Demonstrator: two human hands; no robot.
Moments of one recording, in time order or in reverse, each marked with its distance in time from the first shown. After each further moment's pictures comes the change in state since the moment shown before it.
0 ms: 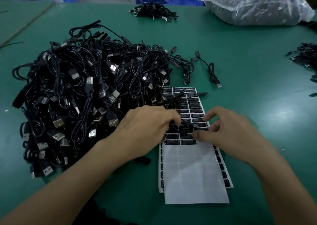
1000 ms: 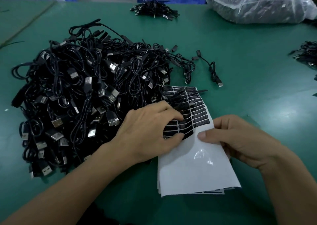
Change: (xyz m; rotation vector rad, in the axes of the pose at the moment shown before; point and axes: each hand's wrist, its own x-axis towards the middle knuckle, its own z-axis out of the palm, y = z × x) left_hand -0.003 0.008 0.009 0.096 0.067 -0.015; right_hand 0.005 0.015 -0.003 0.725 -0.495 0.034
